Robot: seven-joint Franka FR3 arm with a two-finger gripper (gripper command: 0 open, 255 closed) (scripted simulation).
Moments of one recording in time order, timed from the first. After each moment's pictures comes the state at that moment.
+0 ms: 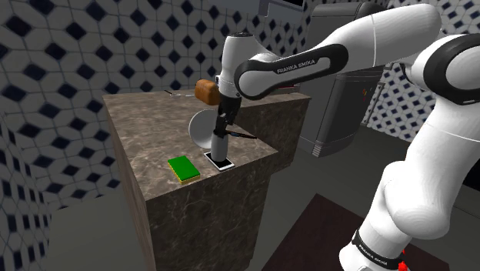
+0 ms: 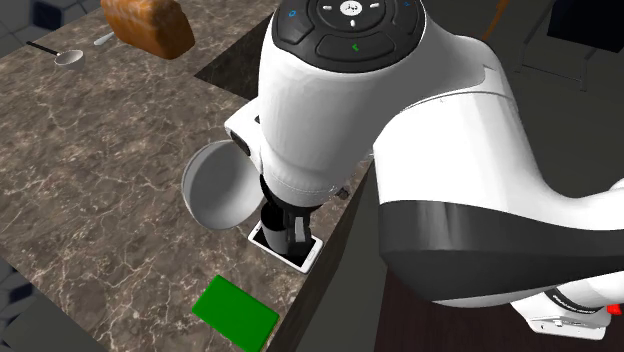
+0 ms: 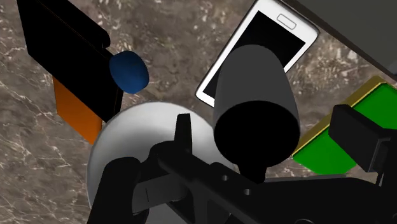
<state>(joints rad) 0.18 -0.04 0.08 -1.99 -0.19 2.11 -0.03</state>
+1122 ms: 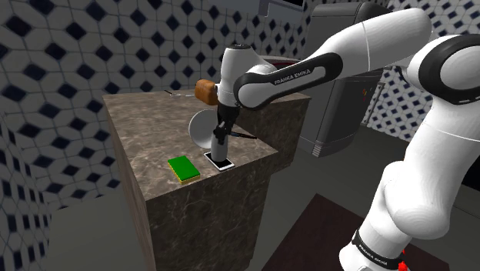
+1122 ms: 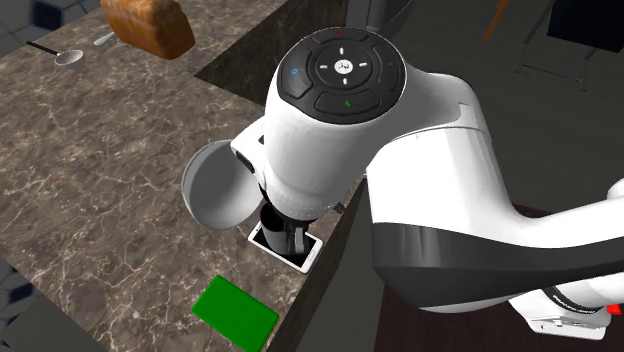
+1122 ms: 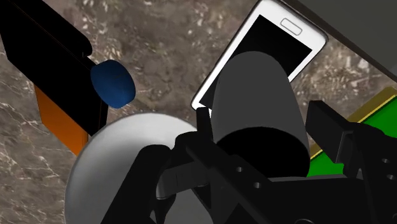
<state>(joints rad) 0.18 -0.01 0.08 -2.04 -0.20 2.18 -0.01</state>
